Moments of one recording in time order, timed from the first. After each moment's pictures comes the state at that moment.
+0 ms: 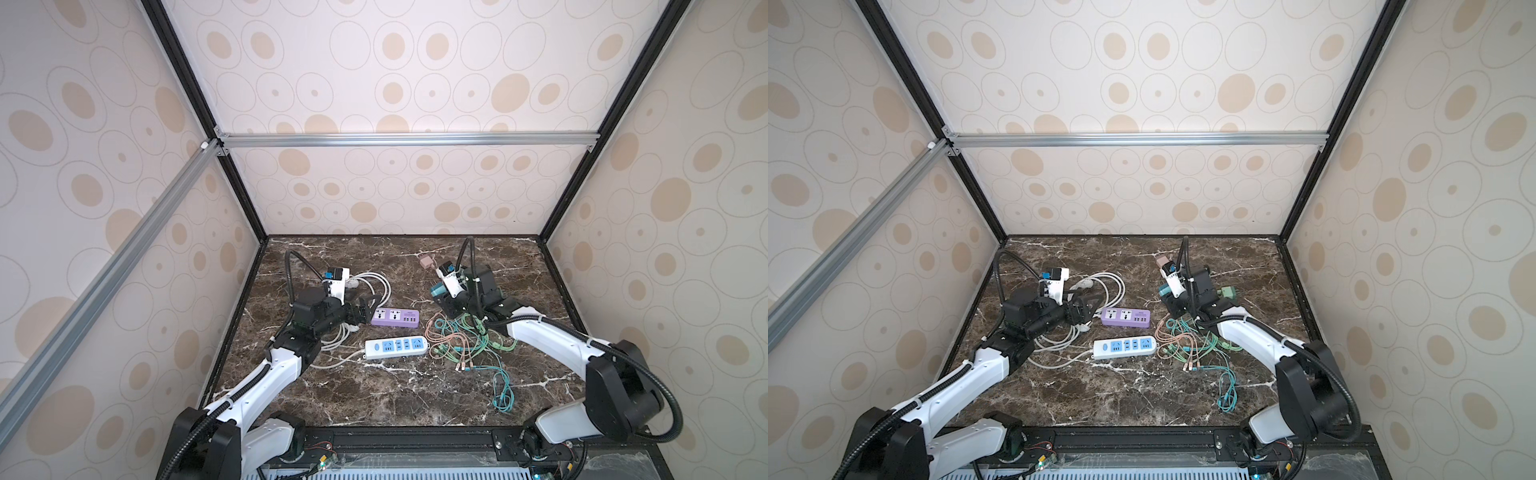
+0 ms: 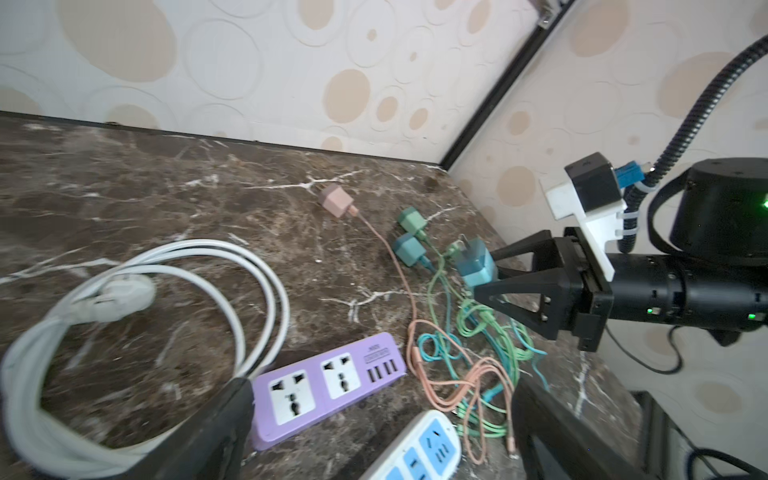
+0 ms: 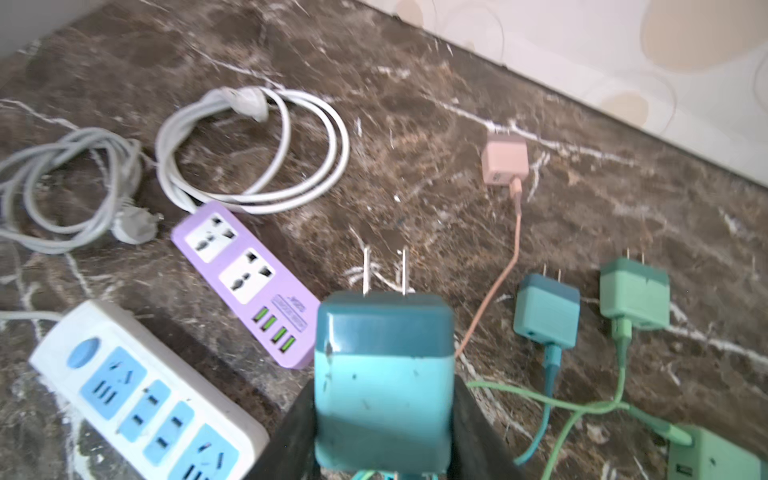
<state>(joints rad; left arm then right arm) -0.34 1.12 0.59 0.26 0.46 -0.41 0.50 1.42 0.91 -0.12 -0.13 -0.13</state>
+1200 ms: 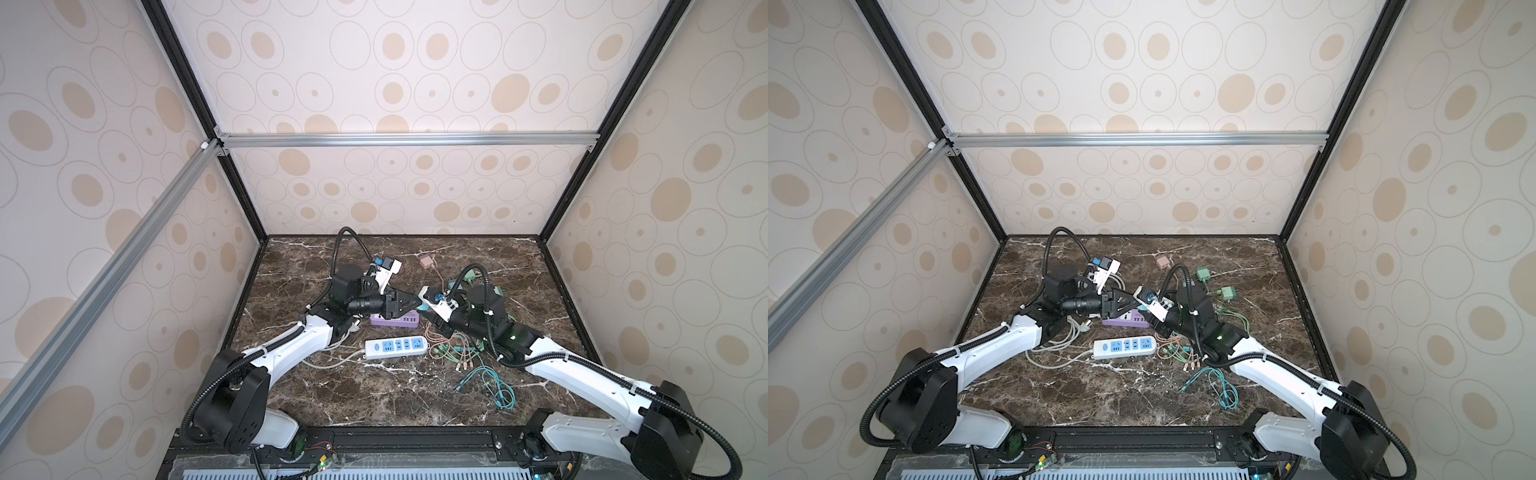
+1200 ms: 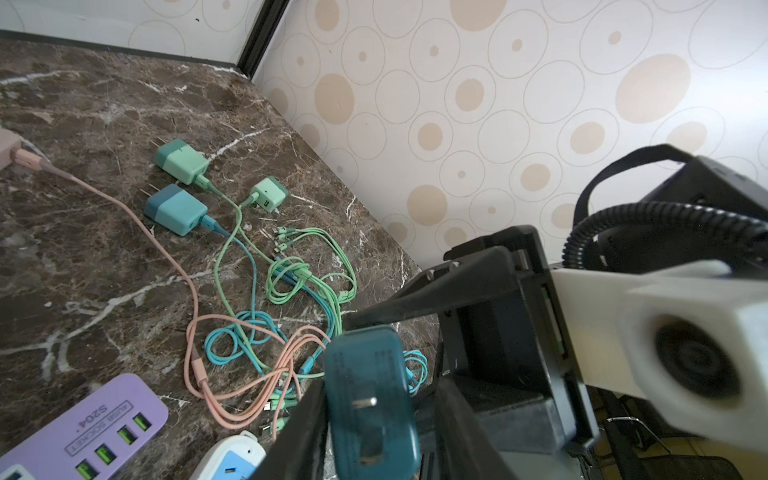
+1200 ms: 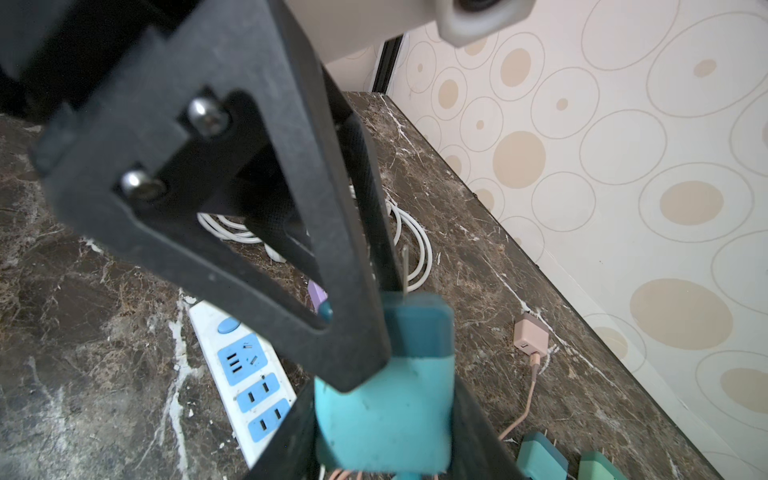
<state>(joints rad) -0.53 1.42 0.88 0.27 0.84 -0.52 0.72 1.17 0.79 0.01 -0.12 -0.41</state>
